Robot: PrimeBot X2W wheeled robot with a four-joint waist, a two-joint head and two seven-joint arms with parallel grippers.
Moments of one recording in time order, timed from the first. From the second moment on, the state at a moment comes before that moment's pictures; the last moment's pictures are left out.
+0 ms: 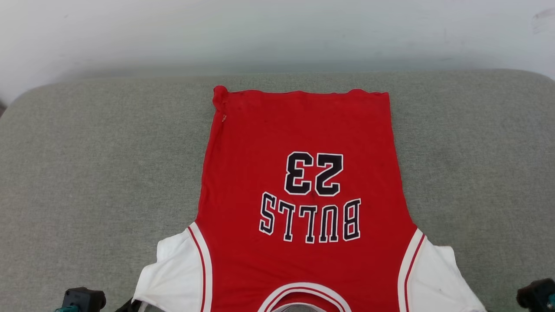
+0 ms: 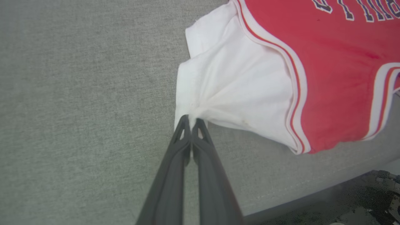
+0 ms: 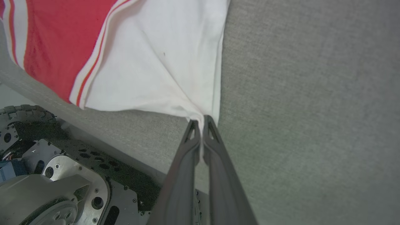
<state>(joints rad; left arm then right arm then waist) -0.19 0.97 -1.08 0.07 -1.19 0.26 -0.26 0.12 -0.80 0.47 0.11 0.70 0.13 0.20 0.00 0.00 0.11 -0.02</state>
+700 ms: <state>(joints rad) -0.33 0.96 -0.99 -0.14 -0.98 0.38 -0.26 -0.44 -0.72 0.02 -0.22 0.57 0.13 0.42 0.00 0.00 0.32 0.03</state>
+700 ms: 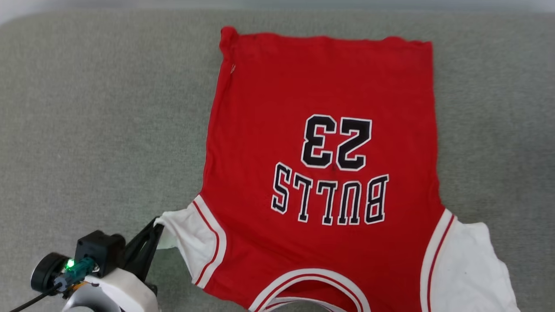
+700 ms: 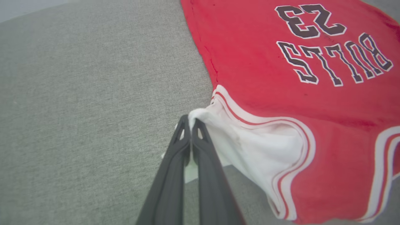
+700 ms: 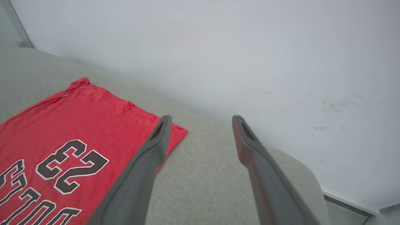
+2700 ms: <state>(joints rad) -0.25 0.88 -0.83 -0.17 -0.84 0.41 -0.27 -0.66 -1.03 0.40 -0.10 0.91 0.13 1.07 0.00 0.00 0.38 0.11</state>
